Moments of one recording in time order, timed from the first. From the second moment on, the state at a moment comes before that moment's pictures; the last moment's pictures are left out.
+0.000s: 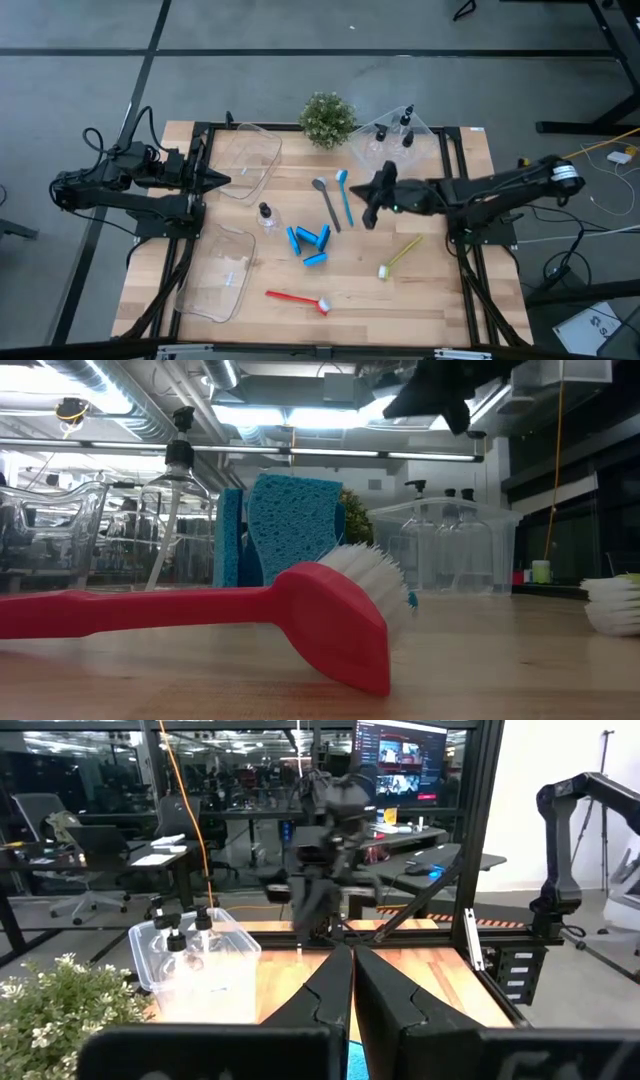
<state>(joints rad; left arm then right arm) 0.00 0.39 0.78 -0.39 -0.01 0.00 0.14 1.19 0.85 -0.04 0.49 0.31</state>
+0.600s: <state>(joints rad) 0.00 0.39 0.78 -0.39 -0.01 0.00 0.26 1.53 0.85 0.20 0.48 0.44</state>
